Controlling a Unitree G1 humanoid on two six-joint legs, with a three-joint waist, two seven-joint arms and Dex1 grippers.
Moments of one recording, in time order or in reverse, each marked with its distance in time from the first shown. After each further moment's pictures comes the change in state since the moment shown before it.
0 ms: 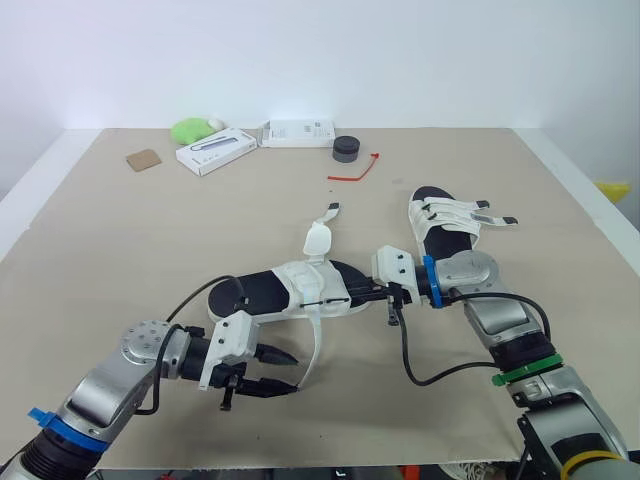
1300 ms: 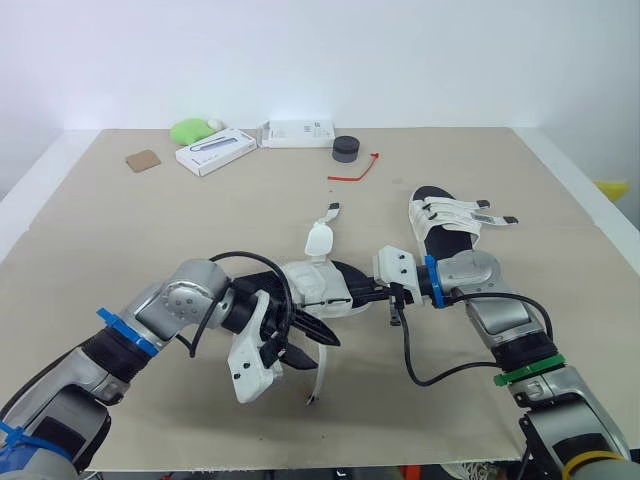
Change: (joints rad) left arm -0.536 -0.024 -0.338 0.356 0.348 -0.955 0.055; right arm 0.001 -0.007 -0.002 -0.003 0.000 0.002 0.005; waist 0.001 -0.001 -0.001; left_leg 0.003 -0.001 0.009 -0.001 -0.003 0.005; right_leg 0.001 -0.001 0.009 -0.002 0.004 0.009
